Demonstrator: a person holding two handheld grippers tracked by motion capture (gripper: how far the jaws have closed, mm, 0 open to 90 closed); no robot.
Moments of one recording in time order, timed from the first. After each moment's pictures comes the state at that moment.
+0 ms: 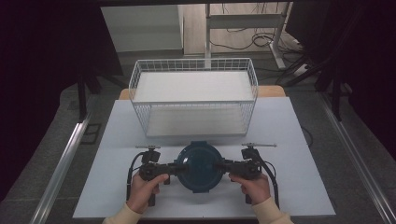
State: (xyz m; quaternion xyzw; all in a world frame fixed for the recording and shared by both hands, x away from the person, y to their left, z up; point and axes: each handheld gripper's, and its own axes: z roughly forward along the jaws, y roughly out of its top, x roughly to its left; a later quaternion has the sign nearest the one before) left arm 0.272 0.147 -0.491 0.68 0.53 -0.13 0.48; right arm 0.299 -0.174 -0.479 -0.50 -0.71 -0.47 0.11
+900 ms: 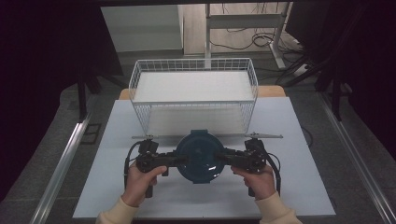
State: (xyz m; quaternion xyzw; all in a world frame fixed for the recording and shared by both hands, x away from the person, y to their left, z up) left arm 0.280 0.148 -0.447 0.70 0.50 -0.09 0.50; right arm 0.300 -0.174 -0.434 -0.46 -0.73 -0.50 0.05
